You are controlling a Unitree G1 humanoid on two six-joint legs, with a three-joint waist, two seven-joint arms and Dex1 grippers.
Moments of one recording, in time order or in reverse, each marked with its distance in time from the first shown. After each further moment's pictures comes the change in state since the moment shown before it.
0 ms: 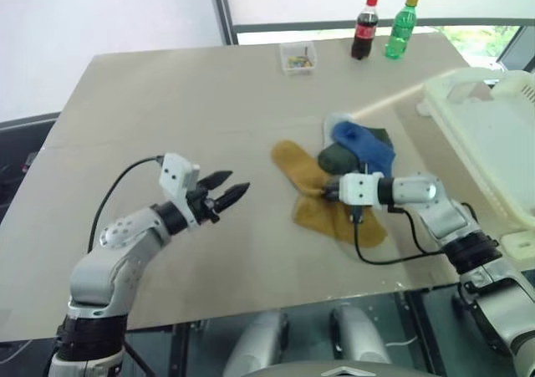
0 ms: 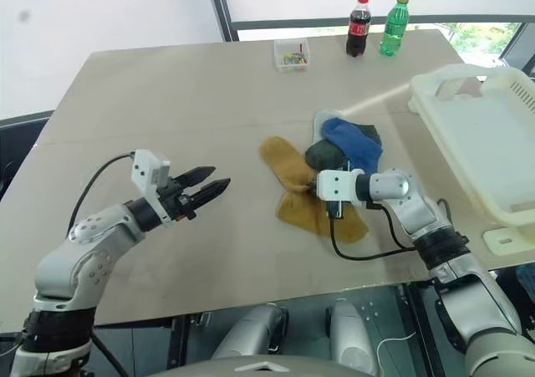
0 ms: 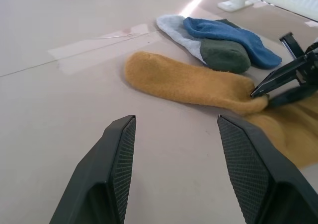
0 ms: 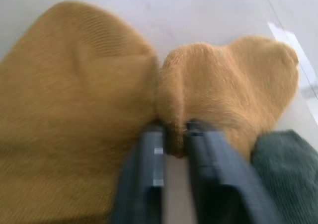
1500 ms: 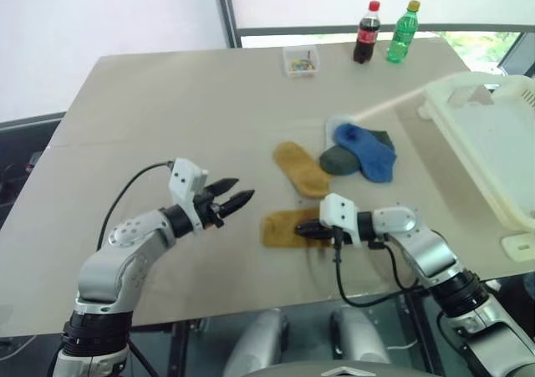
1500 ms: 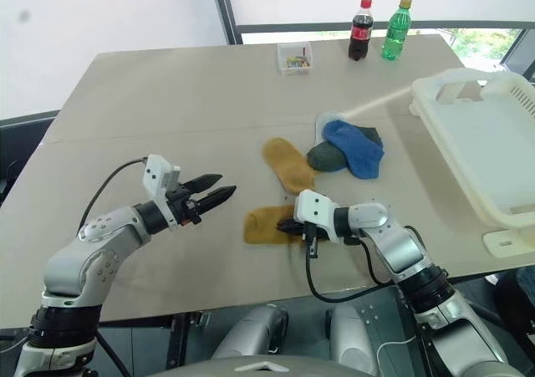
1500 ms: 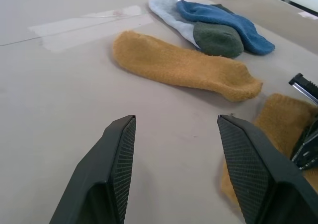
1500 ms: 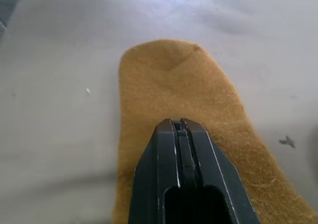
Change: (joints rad) left arm 0.023 -0.007 0.004 0.021 -0.002 0.035 -0.025; right arm 0.221 0.088 0.033 -0.405 0.178 0.514 0.039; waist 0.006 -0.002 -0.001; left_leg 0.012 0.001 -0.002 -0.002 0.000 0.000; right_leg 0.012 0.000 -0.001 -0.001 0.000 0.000
